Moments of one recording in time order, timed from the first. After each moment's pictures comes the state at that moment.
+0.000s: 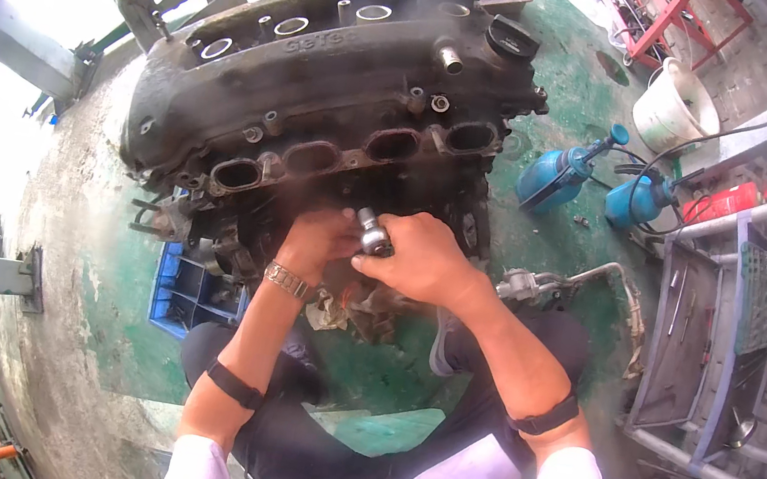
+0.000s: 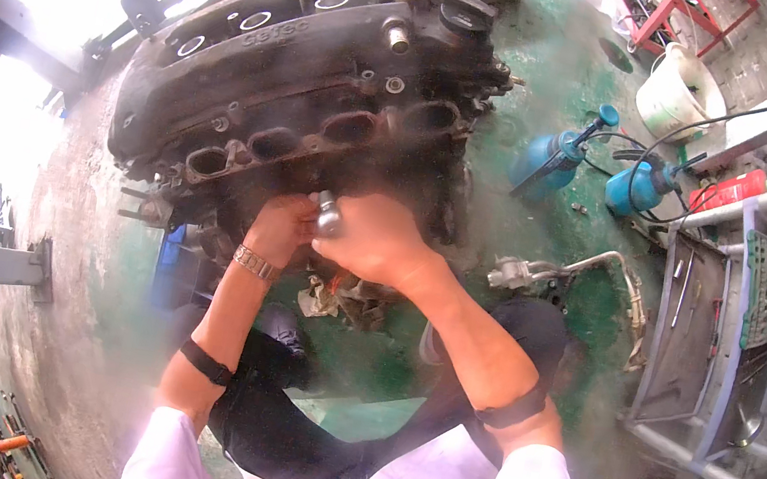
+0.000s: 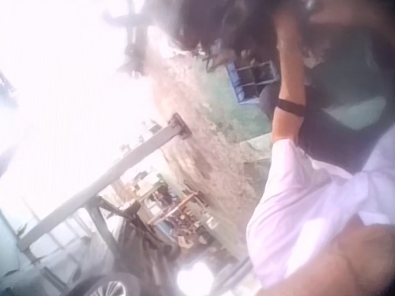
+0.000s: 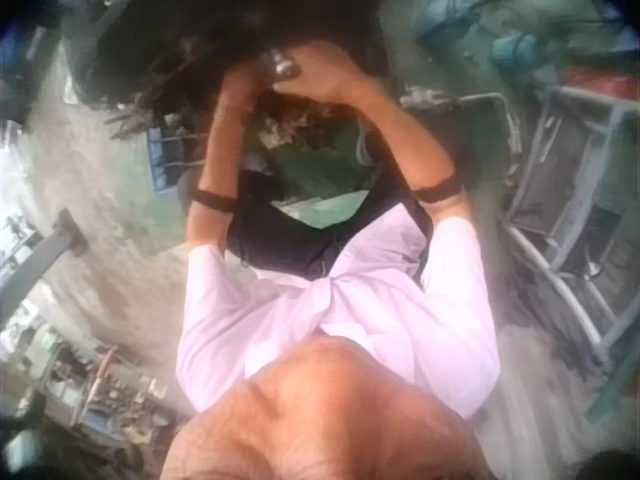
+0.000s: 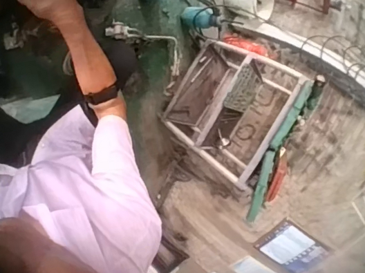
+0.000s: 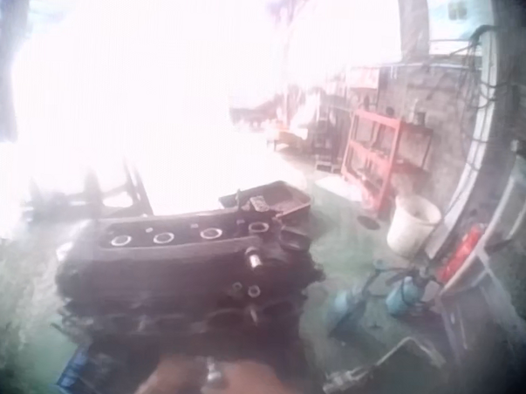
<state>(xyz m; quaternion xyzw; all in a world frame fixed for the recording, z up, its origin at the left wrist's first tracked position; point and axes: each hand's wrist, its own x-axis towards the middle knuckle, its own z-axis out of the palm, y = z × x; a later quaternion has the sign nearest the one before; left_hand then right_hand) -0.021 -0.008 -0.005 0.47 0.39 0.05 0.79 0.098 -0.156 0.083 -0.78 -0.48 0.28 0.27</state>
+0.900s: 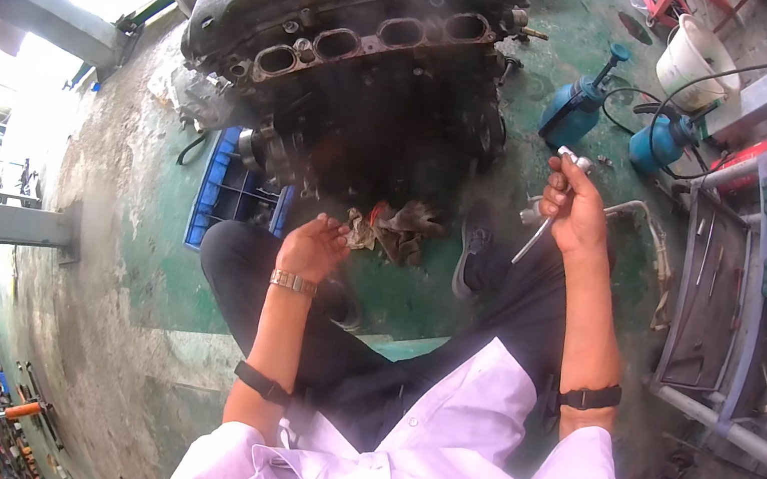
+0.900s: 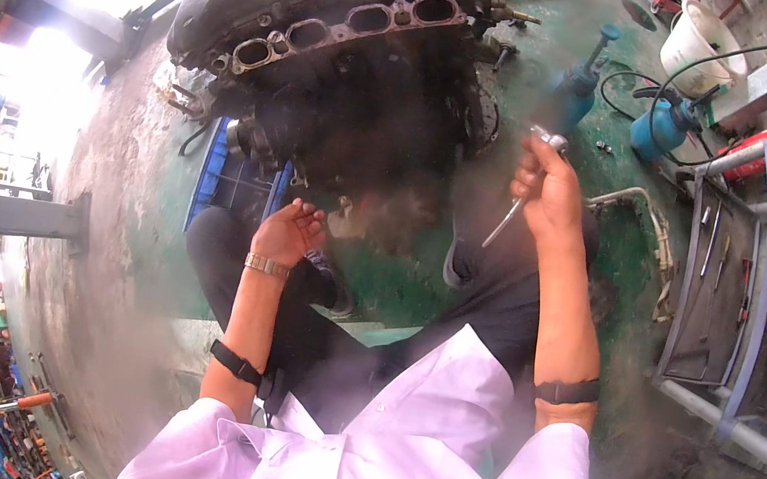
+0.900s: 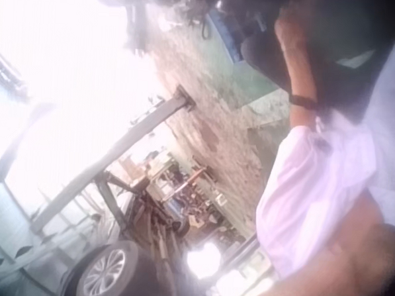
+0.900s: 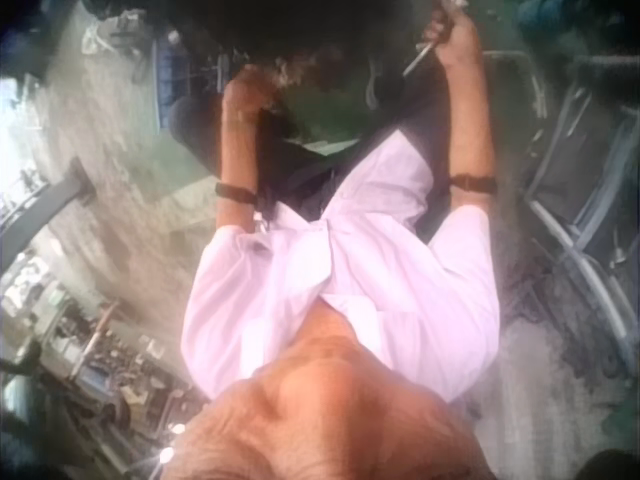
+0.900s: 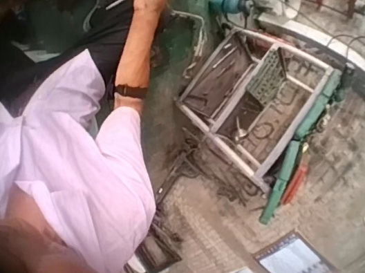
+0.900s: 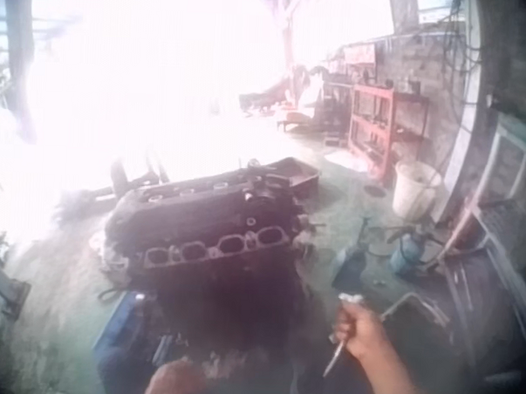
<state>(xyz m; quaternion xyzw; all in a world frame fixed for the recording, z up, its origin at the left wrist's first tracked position) -0.188 -0.107 -0.031 0.26 0.44 0.12 0.85 0.127 -0.361 0.023 -0.43 0.05 0.39 0.81</state>
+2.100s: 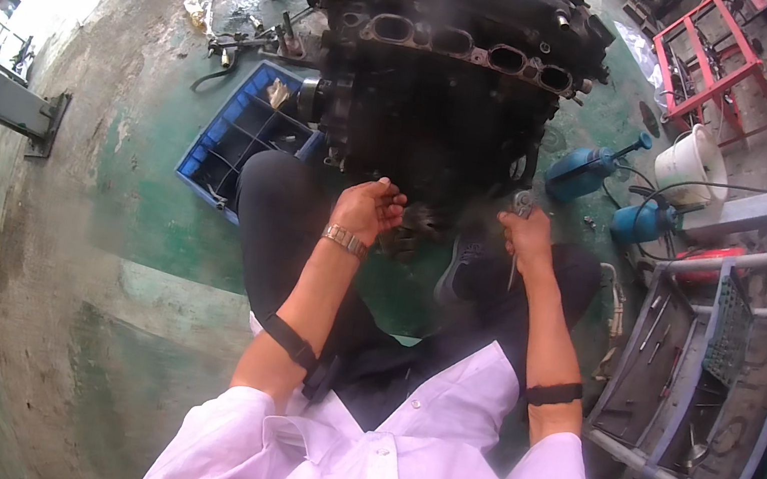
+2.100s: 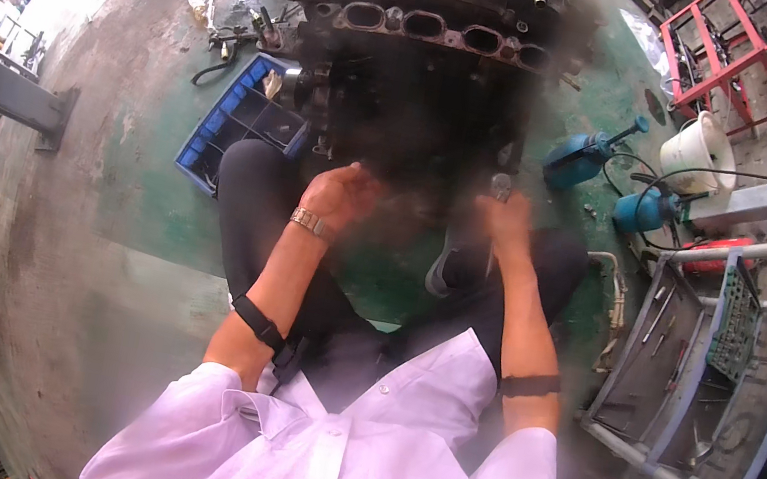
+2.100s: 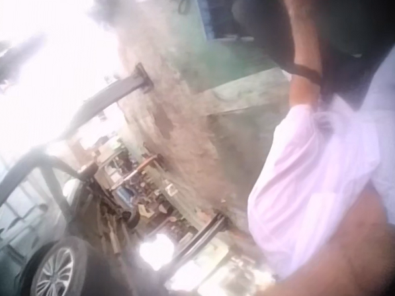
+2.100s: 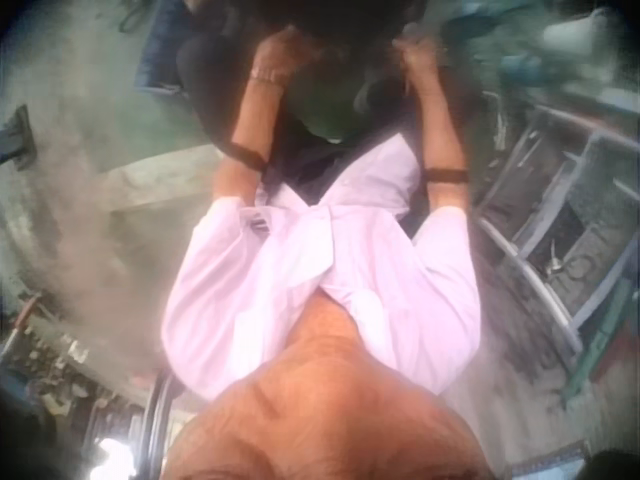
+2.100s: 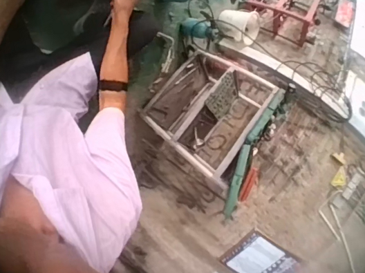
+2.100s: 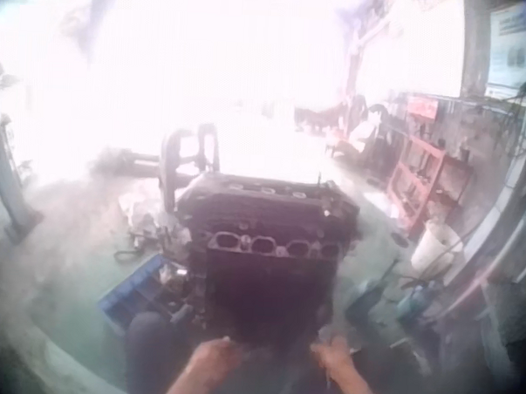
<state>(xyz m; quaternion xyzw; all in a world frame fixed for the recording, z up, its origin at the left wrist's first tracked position) -0.163 -0.120 -0.028 0.20 0.41 0.19 0.87 0.062 -0.295 -0.006 -0.78 -0.15 0.33 0.51</state>
